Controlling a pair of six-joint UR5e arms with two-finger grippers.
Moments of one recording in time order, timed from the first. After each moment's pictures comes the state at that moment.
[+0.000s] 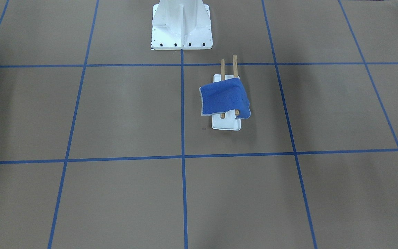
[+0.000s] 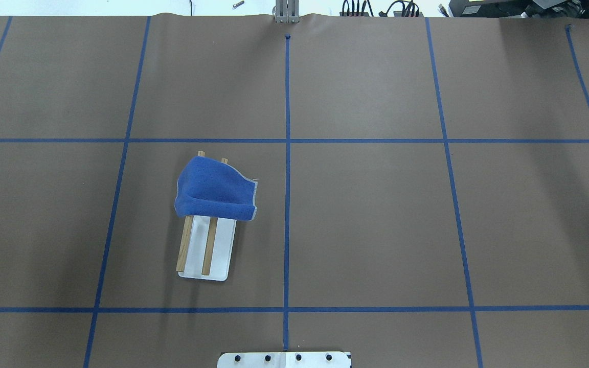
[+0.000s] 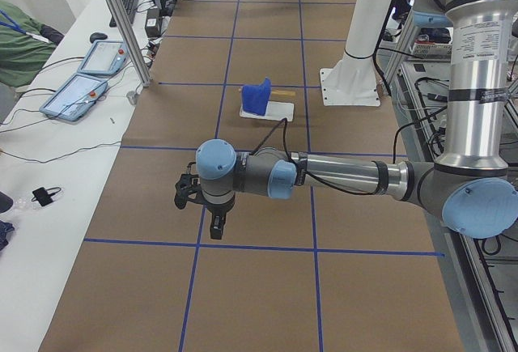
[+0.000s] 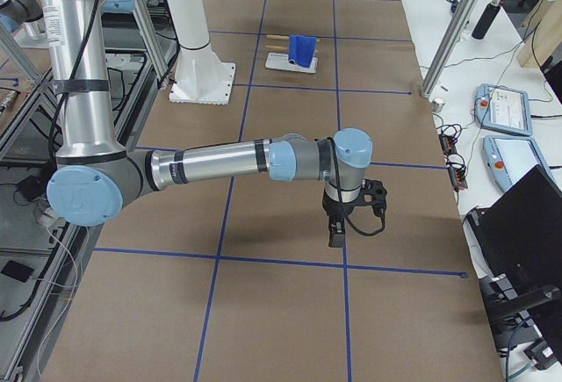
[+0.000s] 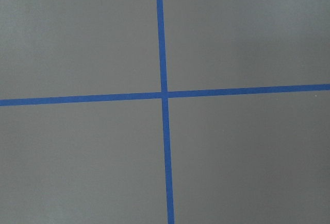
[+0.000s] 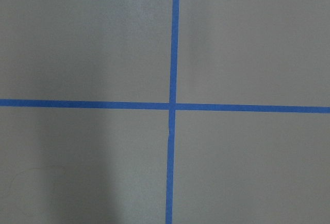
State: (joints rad) left arm -1.56 -1.54 -1.69 -1.63 -2.39 -0.06; right arm 1.51 -1.50 1.67 -1.69 2.23 0.07
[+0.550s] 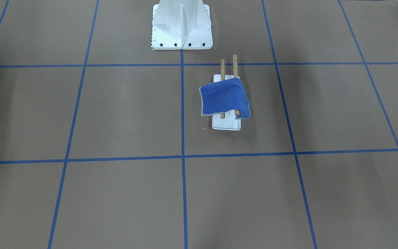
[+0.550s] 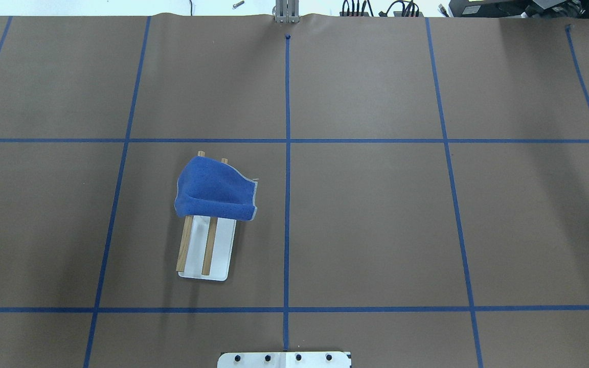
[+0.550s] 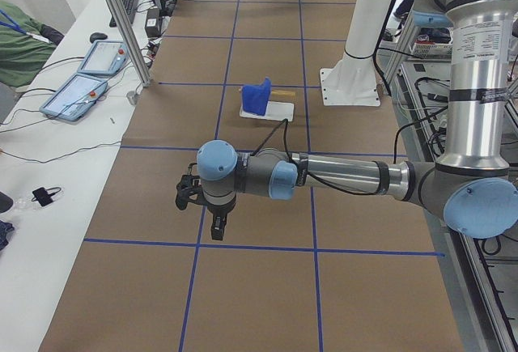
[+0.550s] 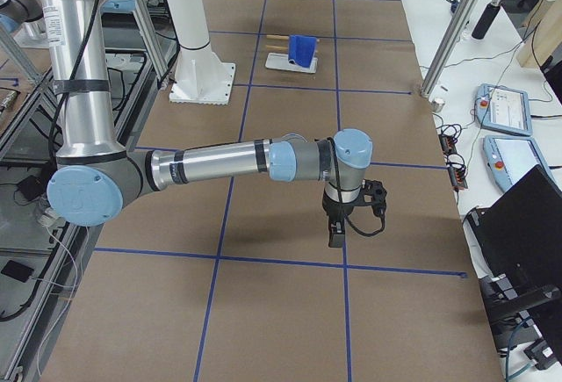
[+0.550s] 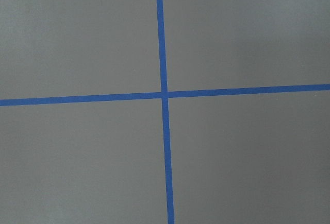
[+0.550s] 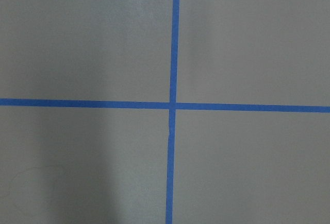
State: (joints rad) left arm -1.56 -1.53 -1.69 -1.63 -2.39 -0.06; right arm 1.50 -1.50 1.67 -1.69 2.23 0.07
